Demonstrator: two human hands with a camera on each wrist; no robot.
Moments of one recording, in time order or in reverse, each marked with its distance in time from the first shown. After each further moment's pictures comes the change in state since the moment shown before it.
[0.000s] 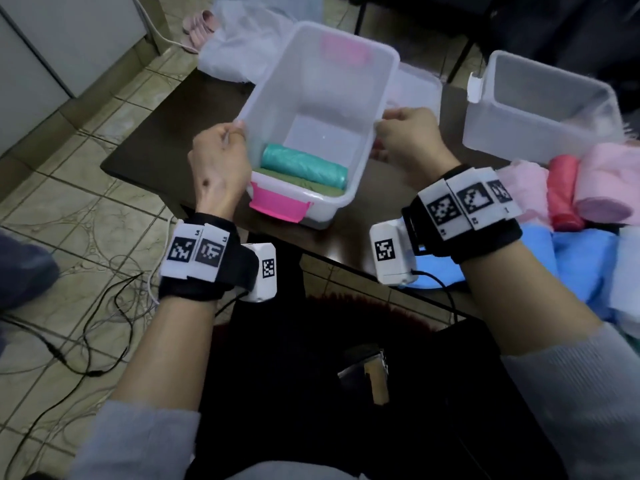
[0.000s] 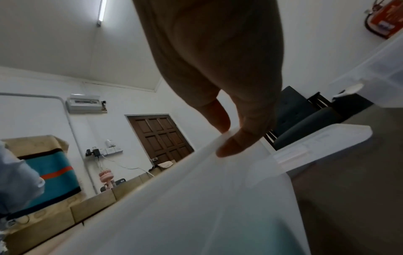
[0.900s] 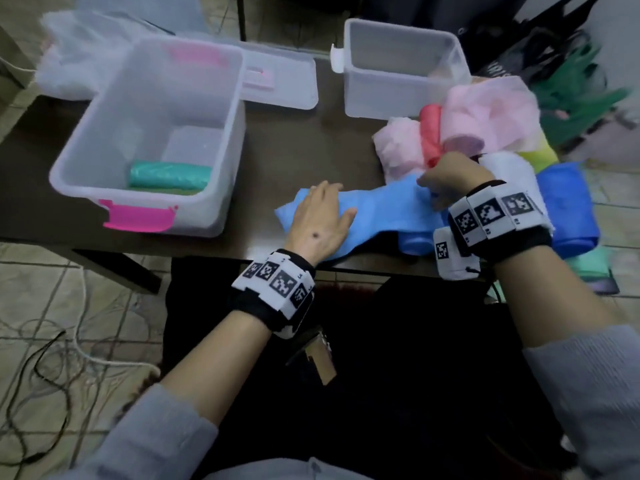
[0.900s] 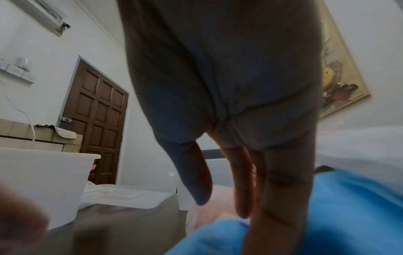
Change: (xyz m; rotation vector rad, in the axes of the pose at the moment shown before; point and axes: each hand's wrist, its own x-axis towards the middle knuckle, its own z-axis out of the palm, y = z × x) left_hand -0.147 0.032 0.172 0.369 -0.811 0.558; right_hand -0.032 0.087 -0.216 -0.828 0.139 0.395
